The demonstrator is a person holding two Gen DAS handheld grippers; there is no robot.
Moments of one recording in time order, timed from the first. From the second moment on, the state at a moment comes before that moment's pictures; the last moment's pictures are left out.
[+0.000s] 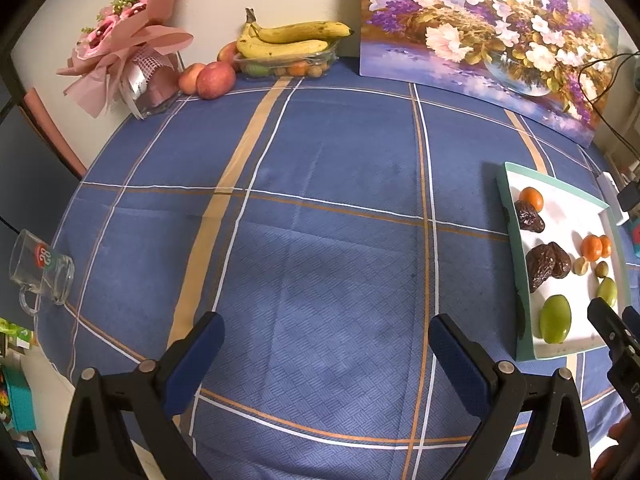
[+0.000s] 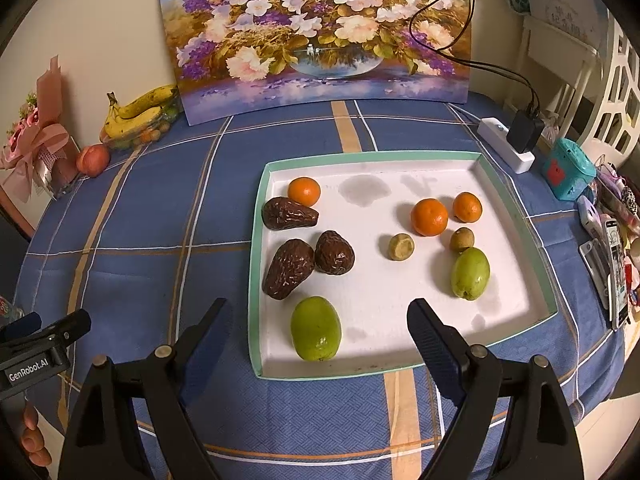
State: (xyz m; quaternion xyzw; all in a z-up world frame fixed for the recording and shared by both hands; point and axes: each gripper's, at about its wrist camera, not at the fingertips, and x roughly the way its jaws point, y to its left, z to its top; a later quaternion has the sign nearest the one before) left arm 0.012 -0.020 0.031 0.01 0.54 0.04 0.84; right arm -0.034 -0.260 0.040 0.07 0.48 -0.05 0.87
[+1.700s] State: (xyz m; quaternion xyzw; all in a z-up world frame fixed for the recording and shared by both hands) left arm 0.014 -0.025 0.032 0.03 0.55 0.03 0.83; right arm -0.034 -0.259 0.035 0.08 0.49 -0.05 0.87
